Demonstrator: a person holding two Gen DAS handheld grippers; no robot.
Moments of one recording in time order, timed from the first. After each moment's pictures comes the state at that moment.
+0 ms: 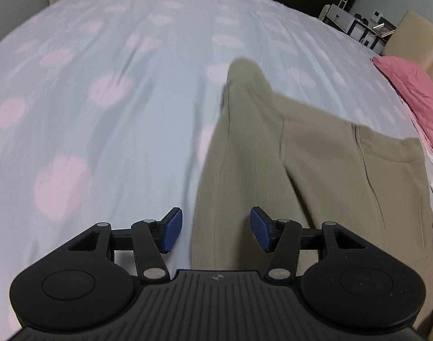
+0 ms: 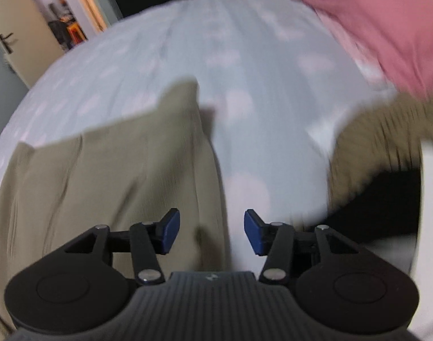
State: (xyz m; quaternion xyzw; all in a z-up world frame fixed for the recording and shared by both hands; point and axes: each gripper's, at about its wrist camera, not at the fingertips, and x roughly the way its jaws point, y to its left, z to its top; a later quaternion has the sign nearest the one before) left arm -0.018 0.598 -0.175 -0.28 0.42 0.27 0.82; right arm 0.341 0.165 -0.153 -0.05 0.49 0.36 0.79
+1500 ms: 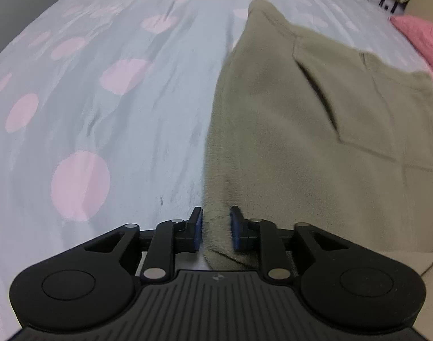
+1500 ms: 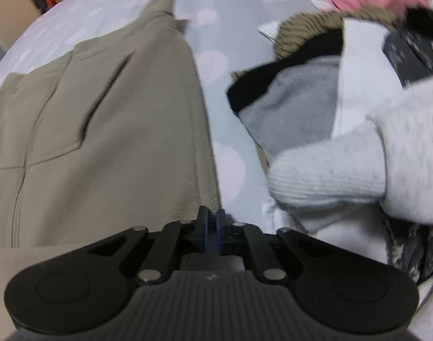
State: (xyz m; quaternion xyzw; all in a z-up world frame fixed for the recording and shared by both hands) left arm -0.105 0.515 -0.164 -0.25 0.48 0.32 0.78; right arm 0.247 0.085 -0.162 -0.12 0.52 0.31 0.78
